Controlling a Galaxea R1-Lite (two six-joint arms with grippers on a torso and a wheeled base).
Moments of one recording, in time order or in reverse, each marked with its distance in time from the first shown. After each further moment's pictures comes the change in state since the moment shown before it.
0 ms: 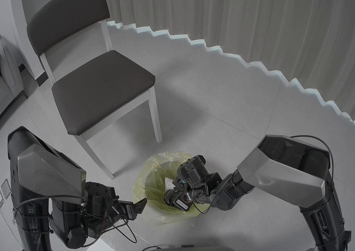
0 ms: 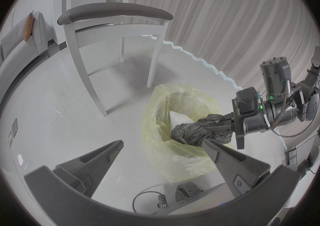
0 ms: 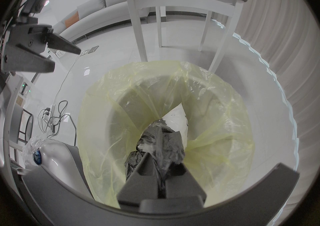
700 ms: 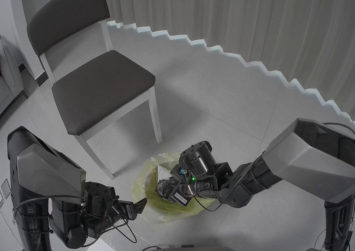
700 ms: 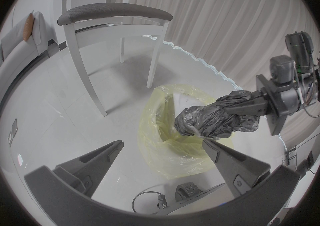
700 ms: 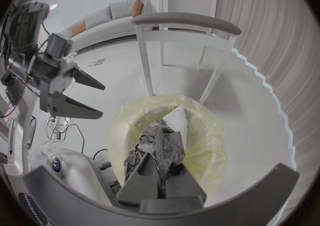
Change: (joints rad) left arm 0.000 -0.002 0.000 0.000 0.000 0.000; right arm 0.040 -0.202 0.094 0.001 0.000 0.000
